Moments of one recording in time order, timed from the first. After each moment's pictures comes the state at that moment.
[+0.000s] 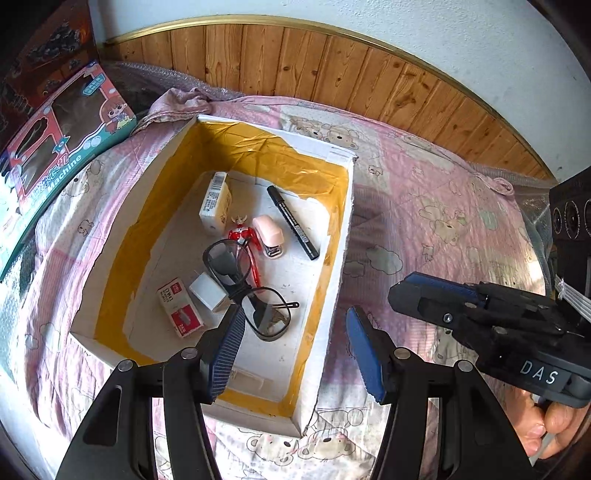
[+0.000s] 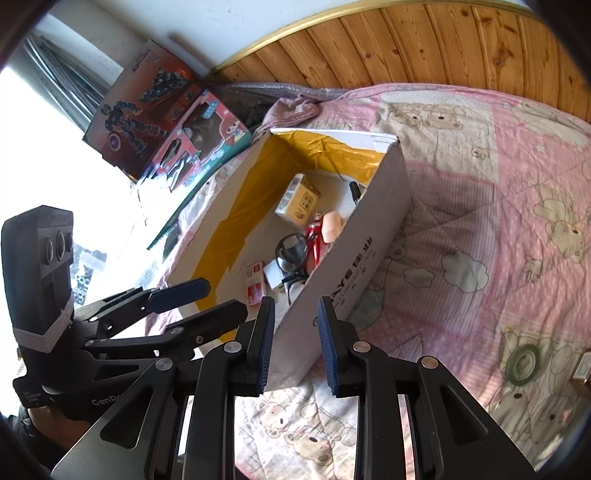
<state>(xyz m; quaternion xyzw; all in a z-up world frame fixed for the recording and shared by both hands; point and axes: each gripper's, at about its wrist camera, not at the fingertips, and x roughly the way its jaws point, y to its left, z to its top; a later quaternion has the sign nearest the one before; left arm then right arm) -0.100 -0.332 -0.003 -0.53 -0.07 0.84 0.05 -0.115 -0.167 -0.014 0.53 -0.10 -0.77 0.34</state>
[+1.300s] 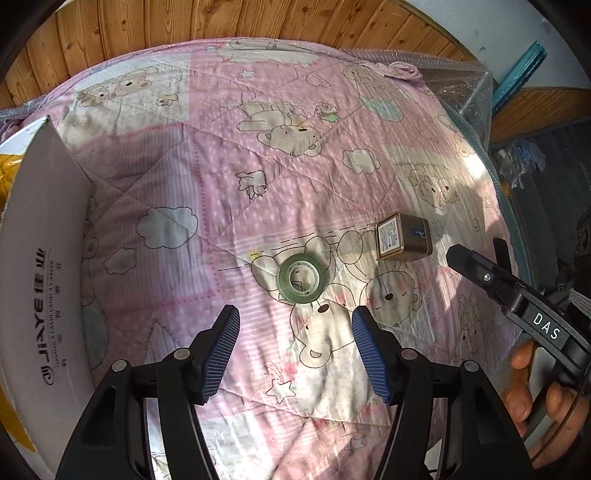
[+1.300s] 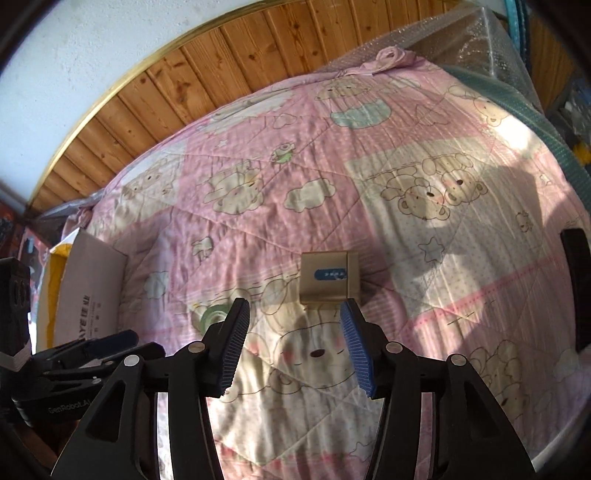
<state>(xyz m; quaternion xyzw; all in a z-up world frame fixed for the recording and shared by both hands) -0.142 -0.103 -0.095 -0.62 0.00 0.75 0.24 -0.086 0.106 -0.066 0.51 -0.17 -0.84 -0.05</state>
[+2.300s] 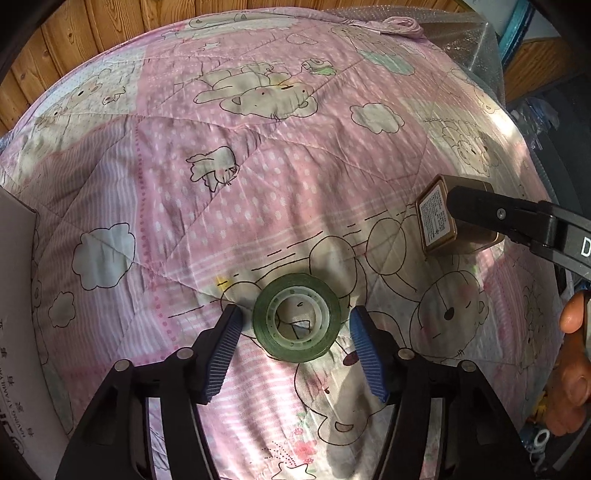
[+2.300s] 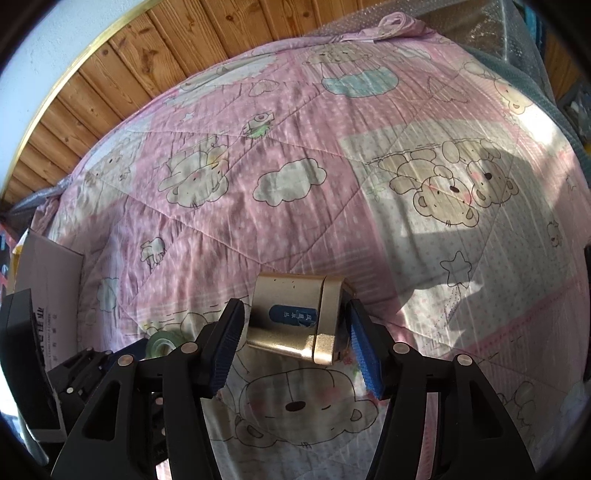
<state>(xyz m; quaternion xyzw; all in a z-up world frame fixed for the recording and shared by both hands) -0.152 -0.059 -0.168 -0.60 0.09 0.76 0.24 -0.137 0.113 -0.125 0.55 -0.16 -0.82 -0.06</state>
